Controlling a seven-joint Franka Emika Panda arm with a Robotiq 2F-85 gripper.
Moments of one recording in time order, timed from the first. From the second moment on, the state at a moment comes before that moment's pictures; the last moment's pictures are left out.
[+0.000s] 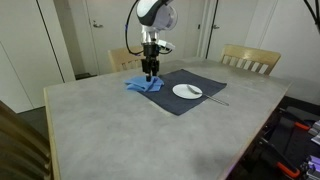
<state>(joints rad) 0.05 1.01 0.15 -1.15 0.08 1.92 -0.37</state>
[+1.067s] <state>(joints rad) -0.05 1.00 0.22 -1.10 0.22 1.89 -0.45</state>
